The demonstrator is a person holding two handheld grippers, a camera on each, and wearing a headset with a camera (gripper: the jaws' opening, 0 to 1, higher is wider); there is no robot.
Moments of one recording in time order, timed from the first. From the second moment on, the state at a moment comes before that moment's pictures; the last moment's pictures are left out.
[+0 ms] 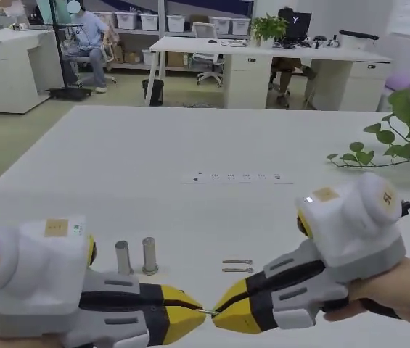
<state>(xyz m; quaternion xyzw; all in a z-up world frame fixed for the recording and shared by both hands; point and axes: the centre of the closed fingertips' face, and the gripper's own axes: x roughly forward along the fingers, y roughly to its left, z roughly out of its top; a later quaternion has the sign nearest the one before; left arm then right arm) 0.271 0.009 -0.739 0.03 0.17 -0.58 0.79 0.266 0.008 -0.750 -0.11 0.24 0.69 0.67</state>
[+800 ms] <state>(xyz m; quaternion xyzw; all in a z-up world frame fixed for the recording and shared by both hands) 0.289 0.029 -0.757 0.03 0.18 -0.52 0.84 0.293 0.004 -0.767 -0.20 0.24 0.66 0.69</state>
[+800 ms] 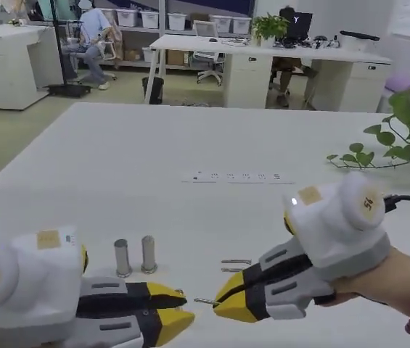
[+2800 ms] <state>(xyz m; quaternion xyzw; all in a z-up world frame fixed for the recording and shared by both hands) 0.346 0.038 -0.838 0.07 0.23 -0.42 0.87 0.336 0.018 -0.819 -0.21 0.28 0.65 0.68</state>
